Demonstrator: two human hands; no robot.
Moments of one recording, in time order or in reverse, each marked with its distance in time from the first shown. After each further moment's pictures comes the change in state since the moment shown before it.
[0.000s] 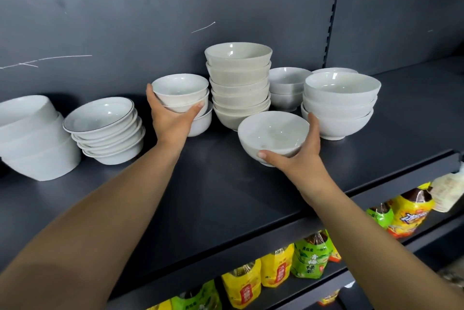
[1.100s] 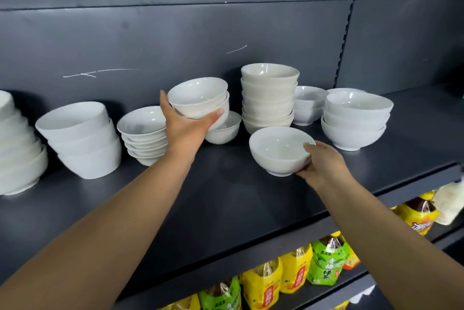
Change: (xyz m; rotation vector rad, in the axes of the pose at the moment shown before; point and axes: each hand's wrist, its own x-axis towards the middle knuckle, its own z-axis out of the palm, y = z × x) left_hand -0.019 0.042 -0.072 -0.161 -0.102 -0.055; right_hand 0.001 -0.033 0.031 0.524 0.222 0.475
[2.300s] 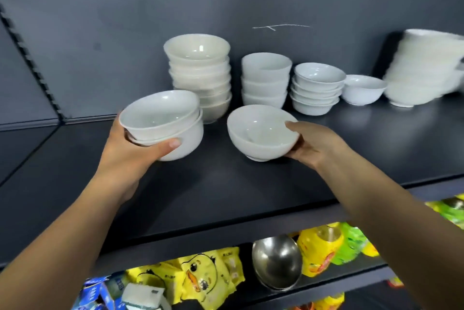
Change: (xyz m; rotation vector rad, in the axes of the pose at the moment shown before) left_hand -0.034 -0.044 -0.466 -0.015 -0.116 -0.032; right_hand -0.219 0.173 0.251 -0.143 -0.314 0.211
